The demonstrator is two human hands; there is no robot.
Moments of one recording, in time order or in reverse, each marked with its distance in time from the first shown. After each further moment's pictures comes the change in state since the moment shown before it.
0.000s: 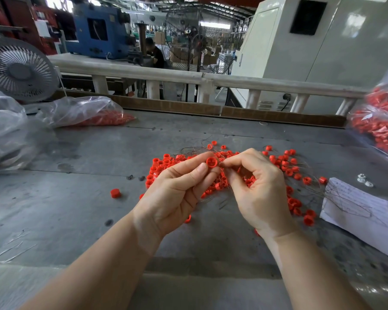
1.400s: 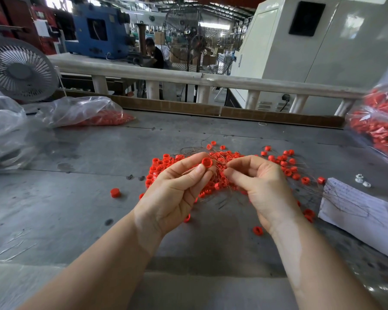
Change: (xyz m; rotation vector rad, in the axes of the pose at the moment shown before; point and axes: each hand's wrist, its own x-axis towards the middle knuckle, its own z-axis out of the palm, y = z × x) left_hand 0.003 -0.002 -0.004 -0.048 0.057 -0.001; right_hand 0.002 0.011 -0.002 0.528 -0.088 0.708
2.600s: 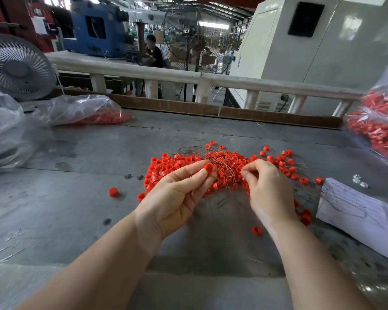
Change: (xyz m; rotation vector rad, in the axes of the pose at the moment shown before) left_hand 0.001 -0.004 -0.002 0.005 0.054 -0.091; right_hand 0.007 0.015 -0.014 -0.926 0.224 -0.257
